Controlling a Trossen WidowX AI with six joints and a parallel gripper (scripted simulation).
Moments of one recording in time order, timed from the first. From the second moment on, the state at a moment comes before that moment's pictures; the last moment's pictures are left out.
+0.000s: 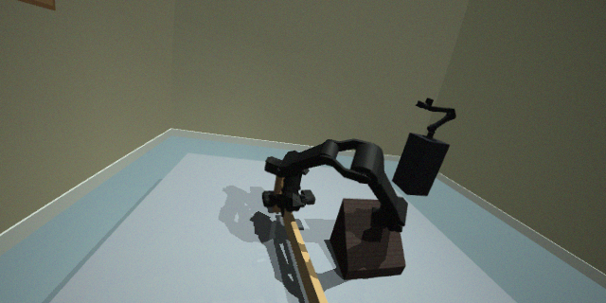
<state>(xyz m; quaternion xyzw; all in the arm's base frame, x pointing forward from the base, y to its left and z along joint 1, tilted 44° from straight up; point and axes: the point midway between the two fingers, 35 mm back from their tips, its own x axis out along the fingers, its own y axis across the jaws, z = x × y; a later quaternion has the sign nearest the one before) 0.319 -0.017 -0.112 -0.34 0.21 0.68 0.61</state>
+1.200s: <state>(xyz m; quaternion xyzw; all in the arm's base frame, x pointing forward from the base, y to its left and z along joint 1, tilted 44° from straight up) 0.321 -0.025 -0.120 -0.34 0.21 0.68 0.61</state>
